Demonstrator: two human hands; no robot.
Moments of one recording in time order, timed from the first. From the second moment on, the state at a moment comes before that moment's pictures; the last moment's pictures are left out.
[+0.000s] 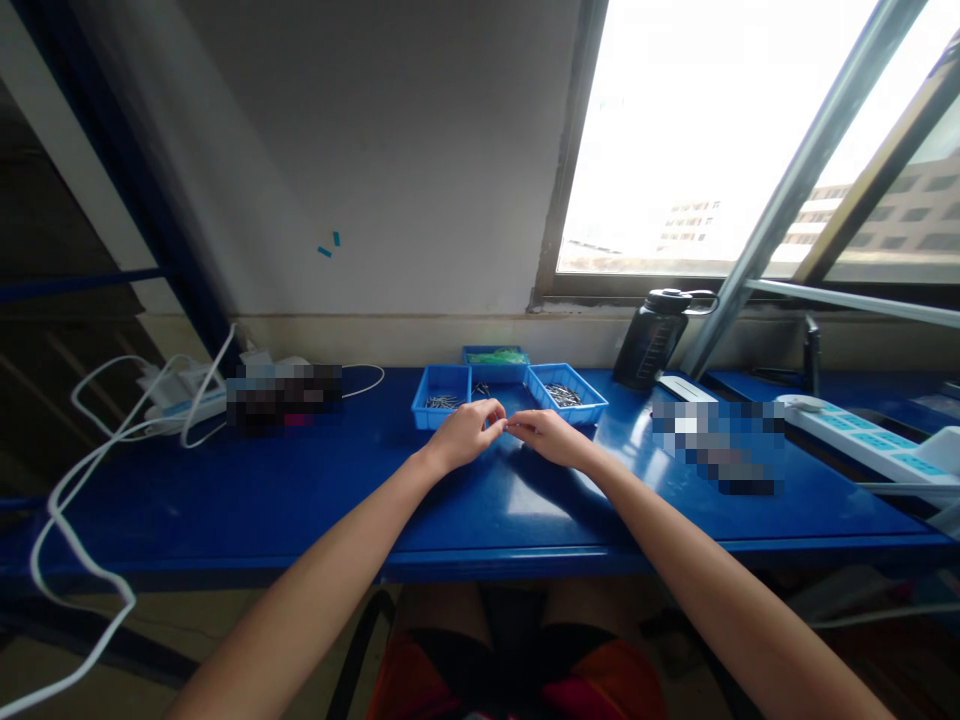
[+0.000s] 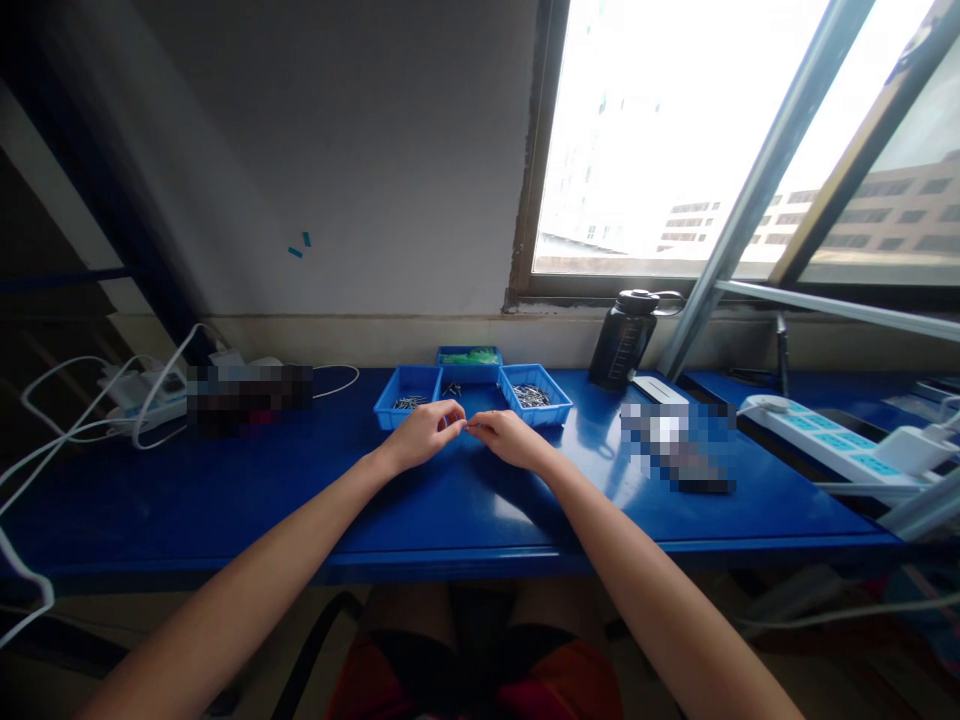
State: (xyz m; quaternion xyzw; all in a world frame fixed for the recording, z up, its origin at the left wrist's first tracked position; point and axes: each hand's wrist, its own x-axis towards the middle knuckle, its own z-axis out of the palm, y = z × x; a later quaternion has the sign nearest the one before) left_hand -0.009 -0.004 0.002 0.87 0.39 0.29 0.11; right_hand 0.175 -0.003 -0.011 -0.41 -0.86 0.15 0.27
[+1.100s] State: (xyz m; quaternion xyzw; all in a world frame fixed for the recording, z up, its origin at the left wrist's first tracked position) left_hand -0.008 -0.005 0.002 0.86 0.39 0.28 0.15; right_hand 0.179 0.007 -0.015 -0.46 -0.83 0.07 0.30
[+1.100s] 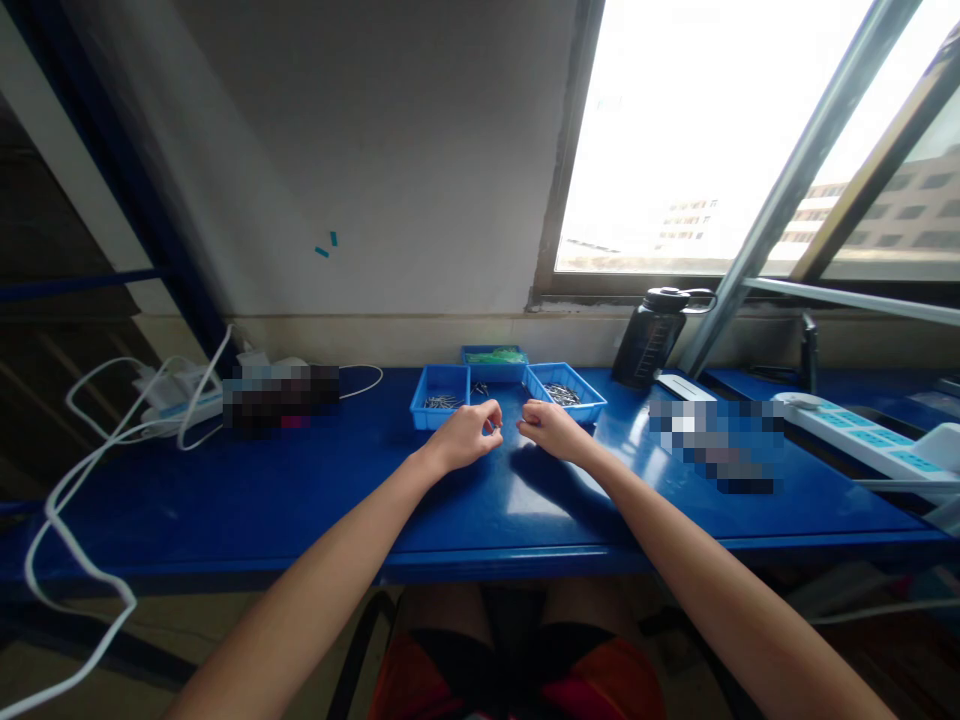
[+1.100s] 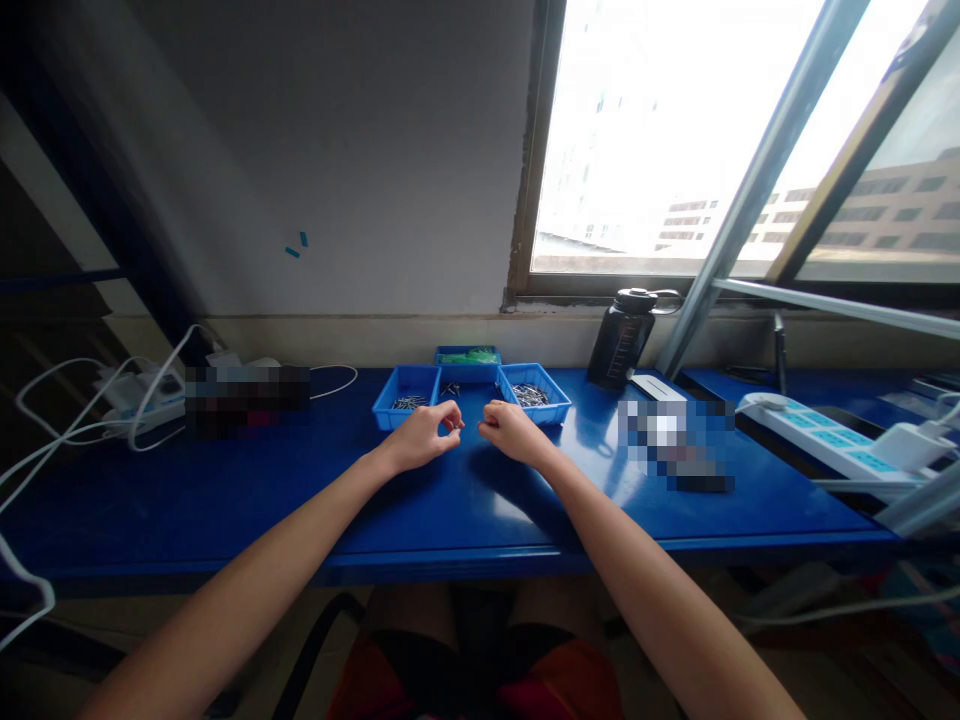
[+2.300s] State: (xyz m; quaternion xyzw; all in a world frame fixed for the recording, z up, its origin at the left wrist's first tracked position) left_hand -0.012 0.003 -0.007 0.88 0.41 0.21 0.13; right_hand 0.183 0.002 -0.013 -0.45 -0.84 0.16 0.26
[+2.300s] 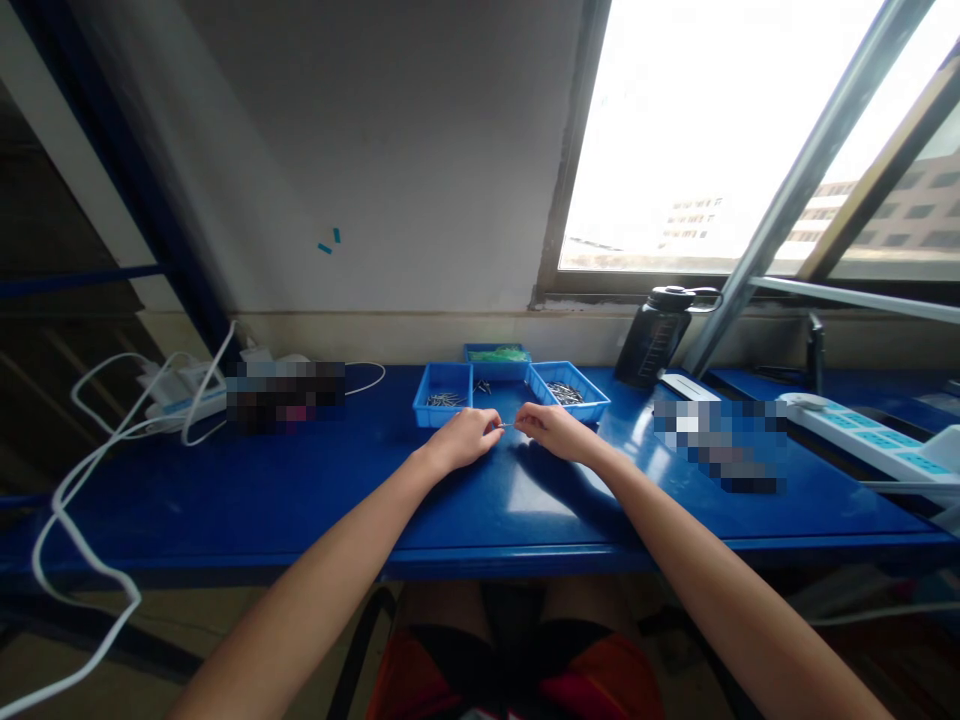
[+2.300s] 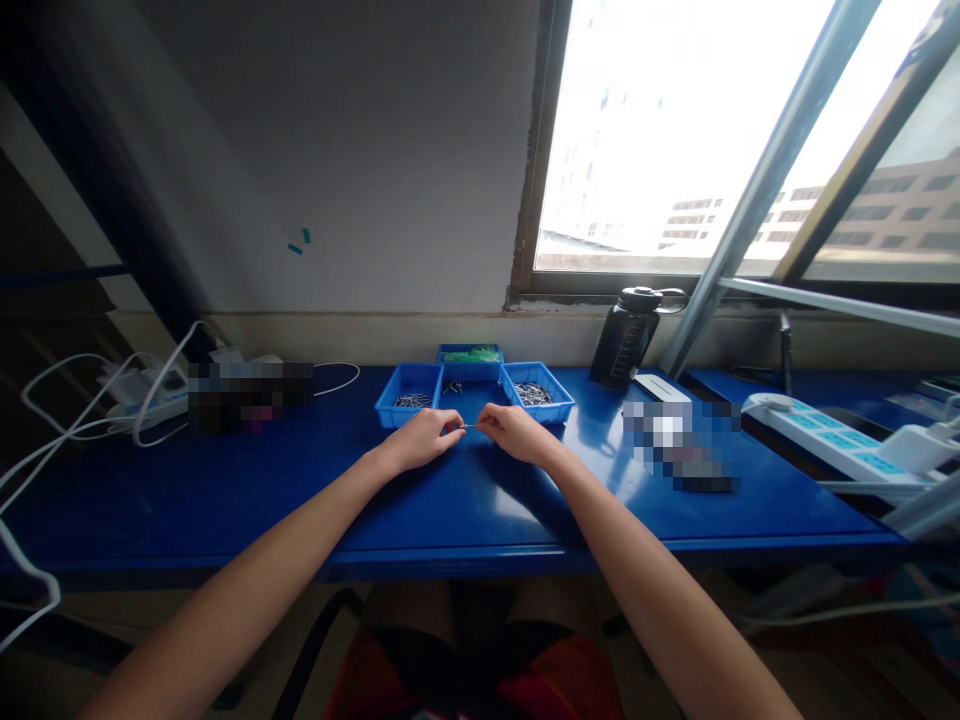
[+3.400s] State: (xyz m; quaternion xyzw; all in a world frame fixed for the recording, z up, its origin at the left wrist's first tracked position) left_hand -0.010 -0.005 -0.002 0.87 0.40 0.27 0.11; right_hand 0.179 -0.006 -0.005 -0.43 -0.84 0.21 0.25
